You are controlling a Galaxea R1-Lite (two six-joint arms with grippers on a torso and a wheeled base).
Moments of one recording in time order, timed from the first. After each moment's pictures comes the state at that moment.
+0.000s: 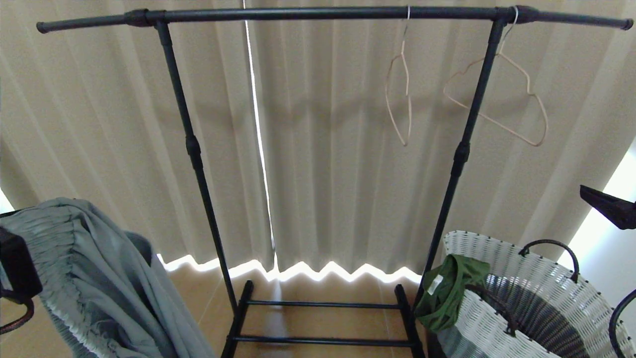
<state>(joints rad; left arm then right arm) -0.32 0.93 -0.69 -0.05 0.14 0.13 -0.07 1.10 -0.70 -0.21 -0.03 -0.34</state>
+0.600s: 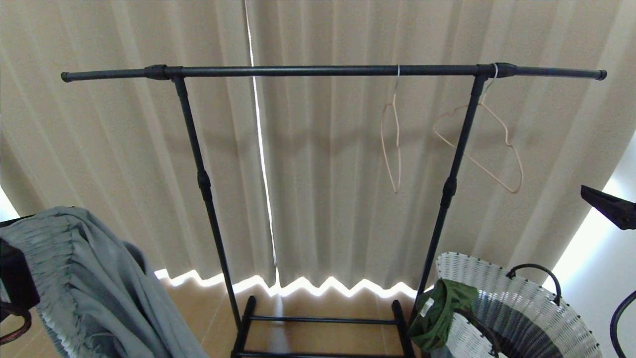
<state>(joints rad) -0.32 0.92 -0.66 -0.05 0.14 0.16 -0.07 1.11 -0.70 -0.21 -0.02 -0.33</state>
